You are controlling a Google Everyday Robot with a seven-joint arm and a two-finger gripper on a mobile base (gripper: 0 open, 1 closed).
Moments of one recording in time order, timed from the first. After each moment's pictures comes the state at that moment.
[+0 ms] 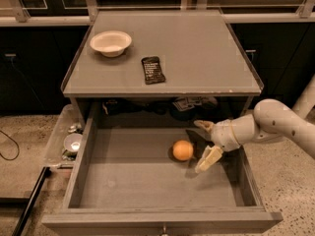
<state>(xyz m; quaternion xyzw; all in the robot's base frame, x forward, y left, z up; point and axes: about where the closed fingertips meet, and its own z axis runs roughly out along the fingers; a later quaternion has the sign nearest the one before) 0.555 -0.155 0.627 -0.58 0.68 0.28 0.35</state>
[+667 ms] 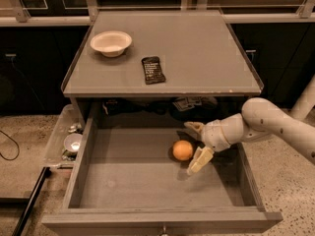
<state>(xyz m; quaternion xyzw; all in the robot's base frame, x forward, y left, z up) 0.550 -0.121 0.625 -0.60 0.67 0.29 0.33</state>
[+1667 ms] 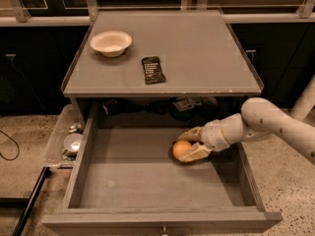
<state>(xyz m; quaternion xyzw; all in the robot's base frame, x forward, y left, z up) 0.550 -0.121 0.625 -0.60 0.67 0.29 0.33</state>
